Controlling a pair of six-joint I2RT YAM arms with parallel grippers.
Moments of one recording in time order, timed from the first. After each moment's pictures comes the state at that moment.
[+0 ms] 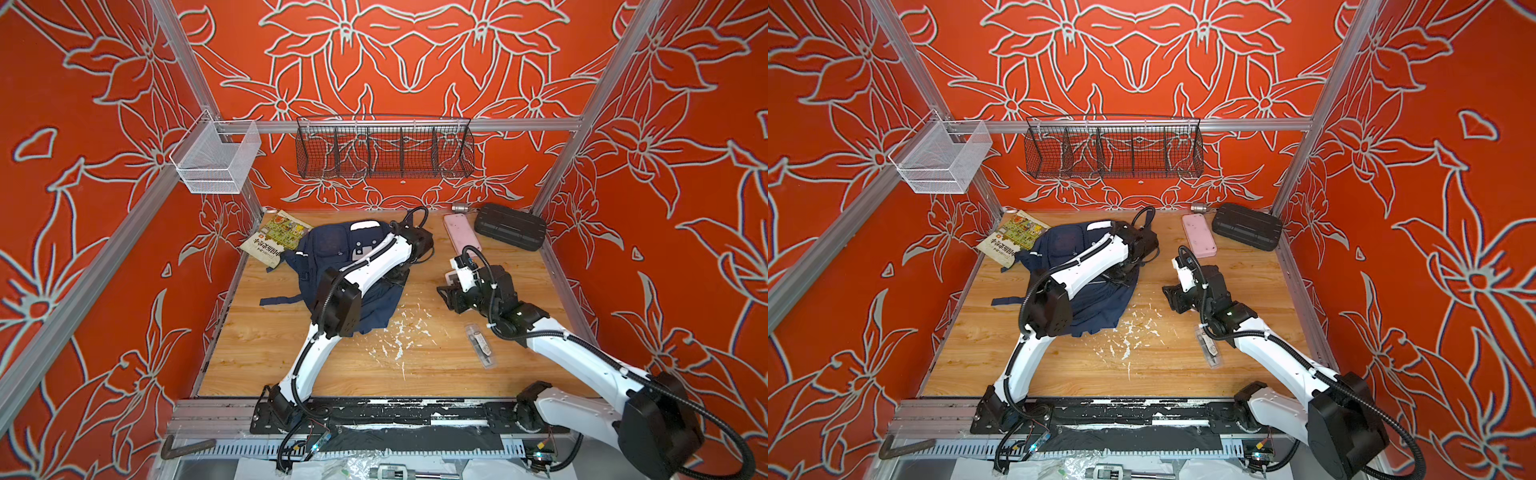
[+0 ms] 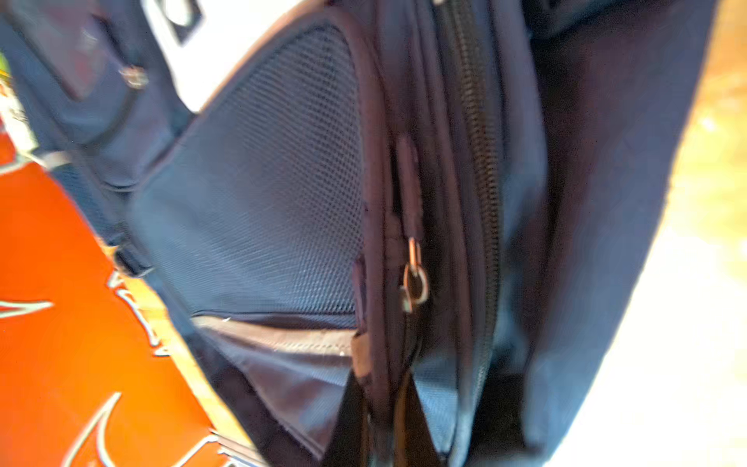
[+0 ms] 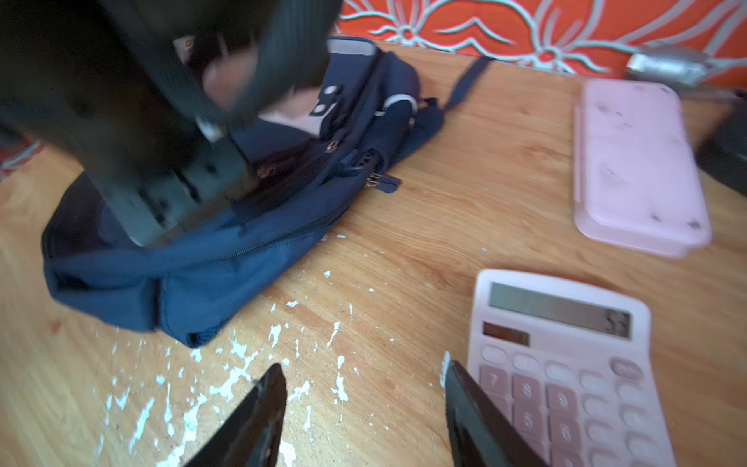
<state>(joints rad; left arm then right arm) -0.66 2.28 2.20 -1.57 -0.39 -0.37 0.48 1.13 0.64 -0.05 -0.15 0.04</state>
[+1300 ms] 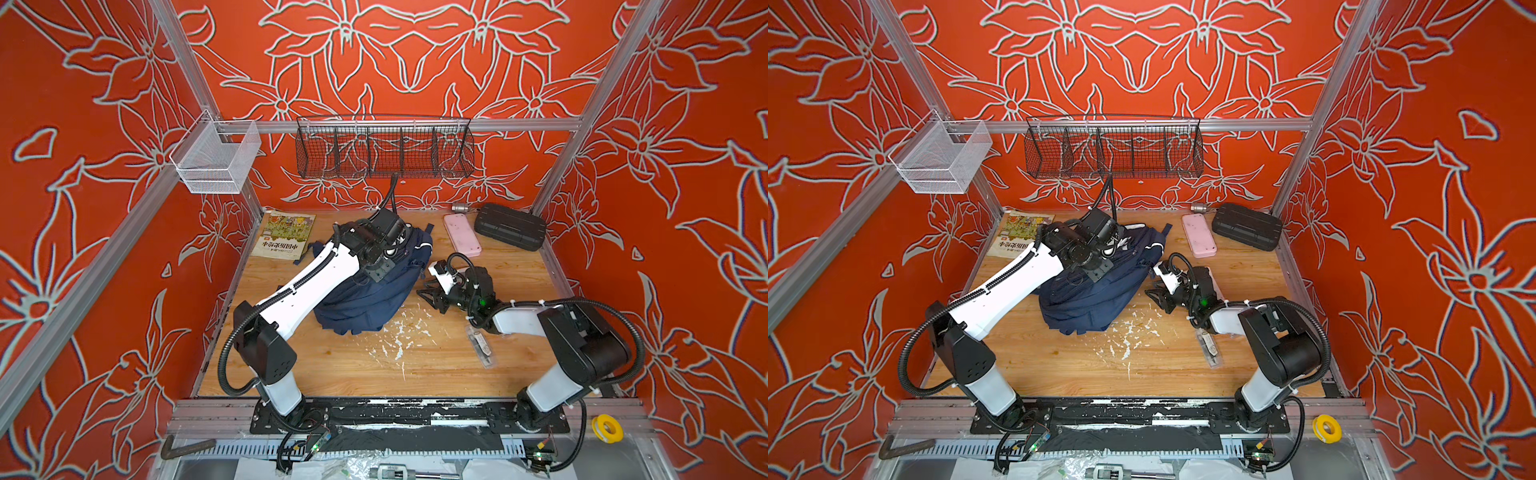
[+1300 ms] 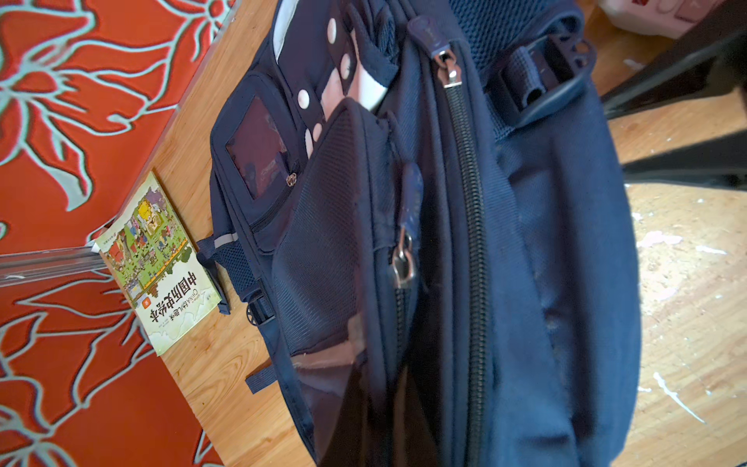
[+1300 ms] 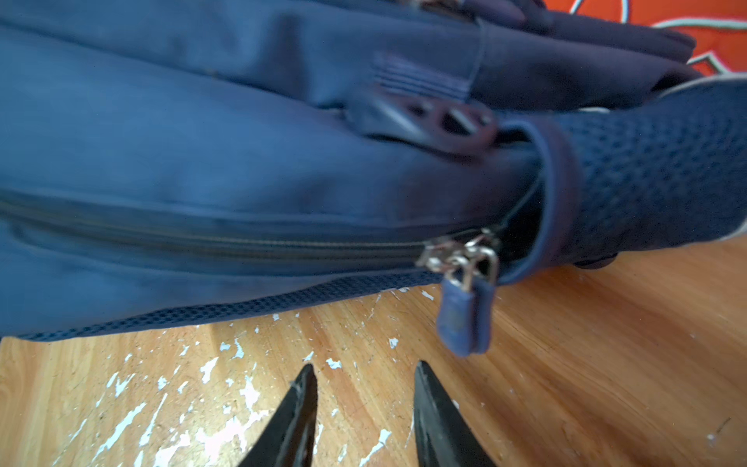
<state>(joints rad) -0.63 1.69 1.76 -1.18 -0.27 0.19 0.40 1.63 0.57 0.65 -0.59 -0.03</state>
